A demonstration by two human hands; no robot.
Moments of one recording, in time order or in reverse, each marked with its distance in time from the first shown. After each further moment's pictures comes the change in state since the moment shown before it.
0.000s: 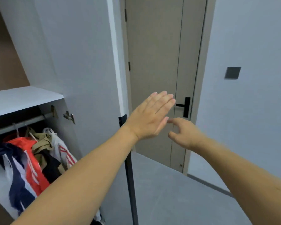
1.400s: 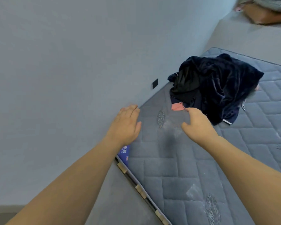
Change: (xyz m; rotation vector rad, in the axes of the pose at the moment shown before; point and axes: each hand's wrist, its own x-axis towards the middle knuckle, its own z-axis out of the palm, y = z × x) left_hand 0.461 0.761 0.514 -0.770 -0.488 0.713; right_hand -0.499 0.772 -0.126 0.077 0.553 1.574
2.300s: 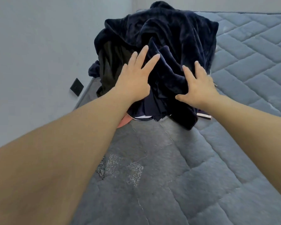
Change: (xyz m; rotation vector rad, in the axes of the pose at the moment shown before) left_hand 0.485 0.146 0.295 0.001 -0.035 0.482; right_hand 0.344 0.353 0.040 -0.319 0.233 0.313
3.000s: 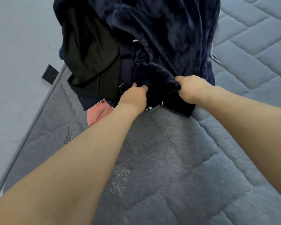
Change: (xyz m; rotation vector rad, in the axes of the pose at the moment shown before) left_hand 0.019 0.027 0.167 -0.145 -0.370 -0.241; right_hand 0.039 0.050 0.091 0.005 -0.267 0.005
